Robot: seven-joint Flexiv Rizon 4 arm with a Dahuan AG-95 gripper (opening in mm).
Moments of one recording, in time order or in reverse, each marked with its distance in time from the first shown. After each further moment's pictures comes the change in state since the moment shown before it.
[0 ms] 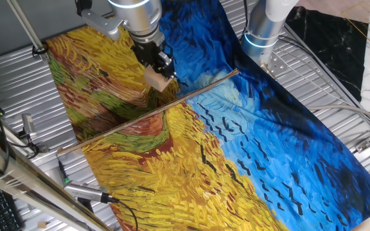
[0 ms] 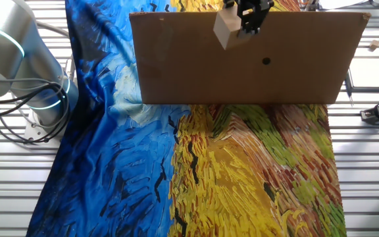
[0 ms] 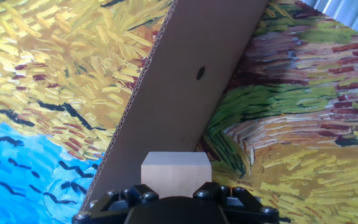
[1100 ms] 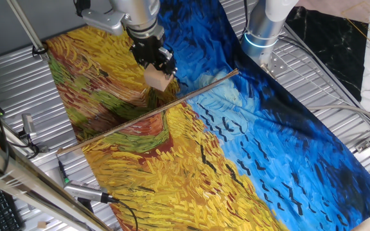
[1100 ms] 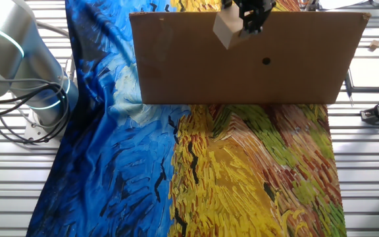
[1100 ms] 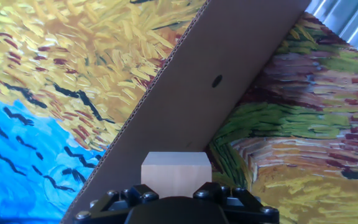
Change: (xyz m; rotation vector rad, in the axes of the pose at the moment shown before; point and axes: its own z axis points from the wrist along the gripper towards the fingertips) arm -0.002 0.011 -0.007 -0.049 -0.032 -0.108
